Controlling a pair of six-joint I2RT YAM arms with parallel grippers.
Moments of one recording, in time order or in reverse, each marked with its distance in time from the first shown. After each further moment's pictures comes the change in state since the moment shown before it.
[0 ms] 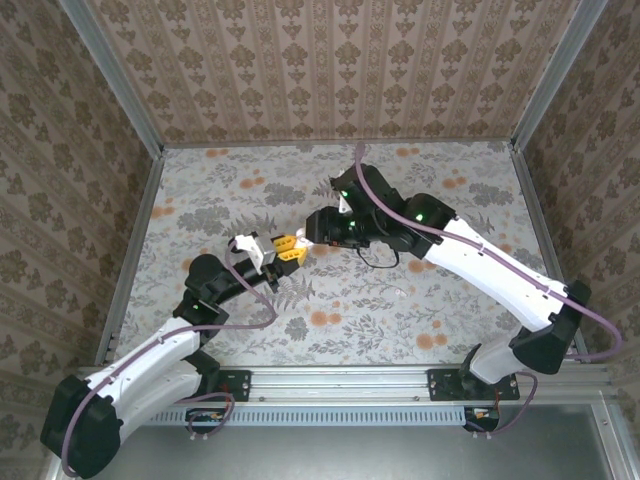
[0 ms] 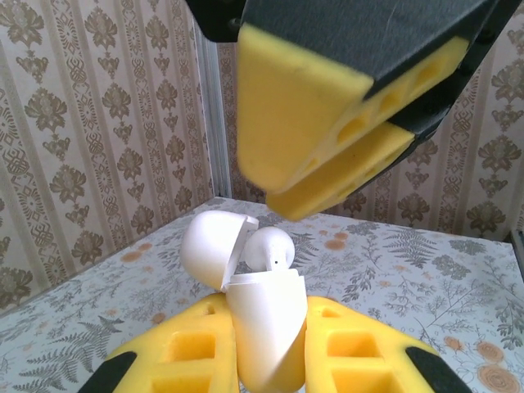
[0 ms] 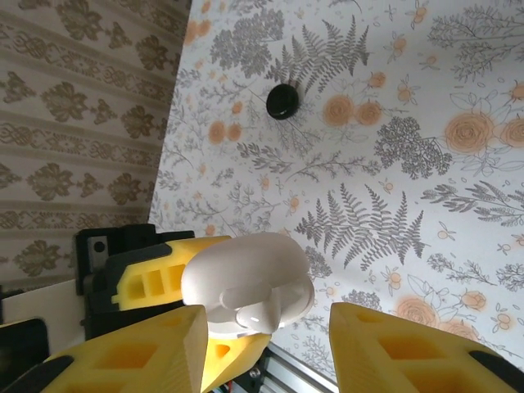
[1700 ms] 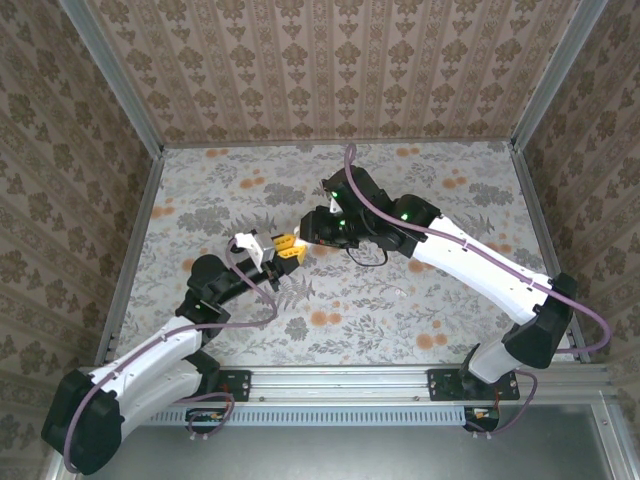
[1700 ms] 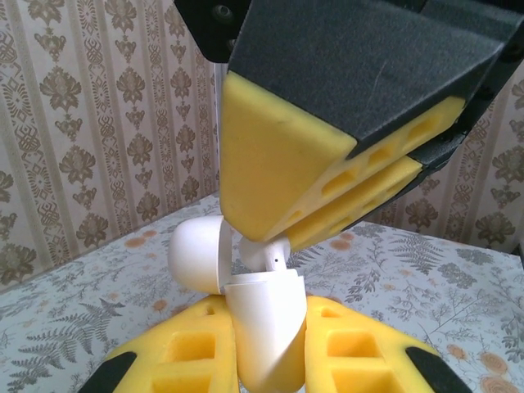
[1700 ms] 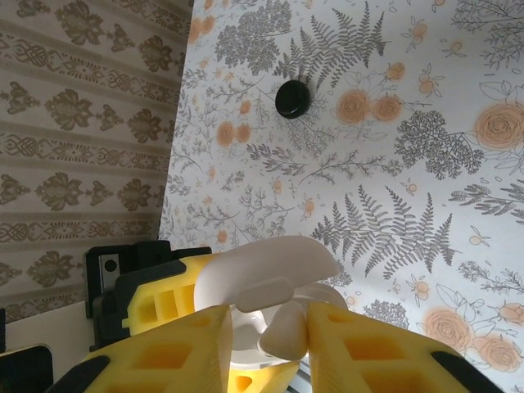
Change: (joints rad) left arm 0.000 0.028 -0.018 0.041 -0.038 -0.059; right arm 0.003 0.062 -0.022 0.081 -0.034 0.053
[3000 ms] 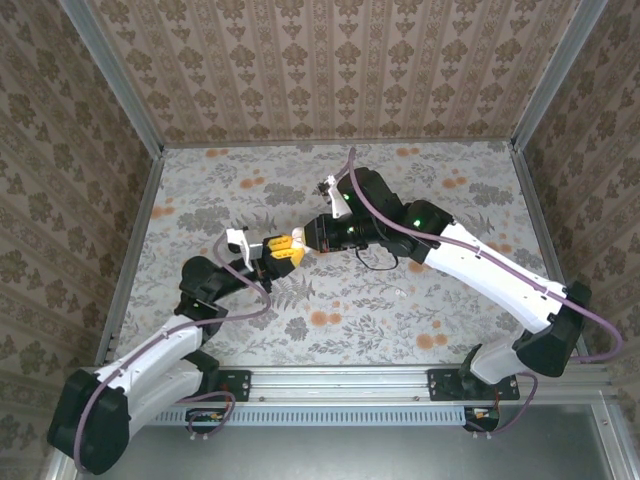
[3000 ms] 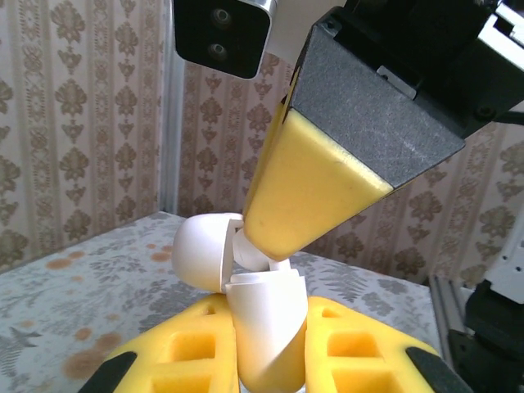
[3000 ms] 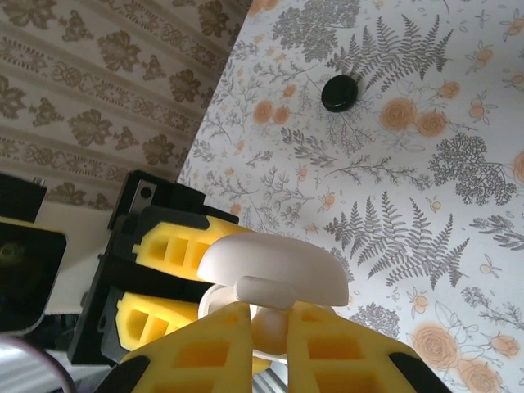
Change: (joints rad) left arm 0.090 0.034 -0.019 0.185 0.233 -0.243; right arm -0.018 -0.079 -0.073 0.063 -0.109 -0.226
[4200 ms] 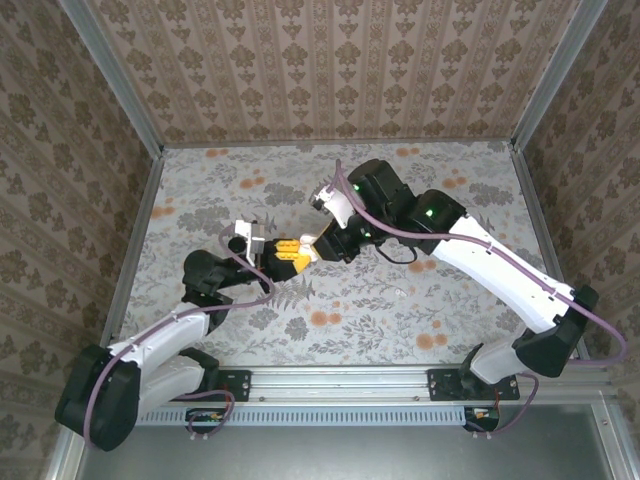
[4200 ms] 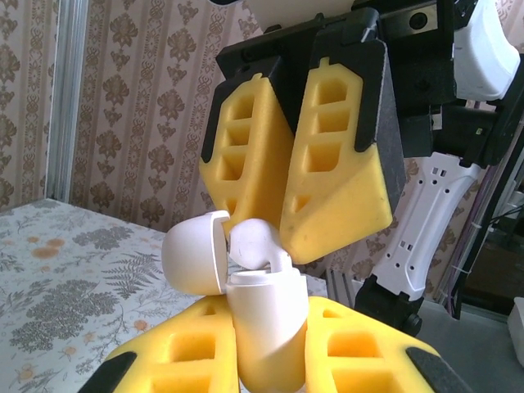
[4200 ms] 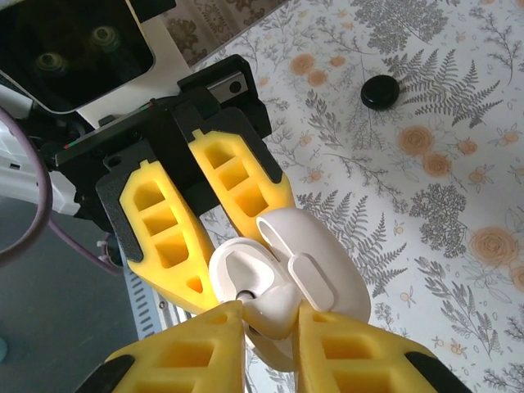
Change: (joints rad) left arm 0.012 0.142 0.041 0.191 0.233 -0.233; right arm -0.045 0.005 0.082 -0.190 -0.182 -0.635
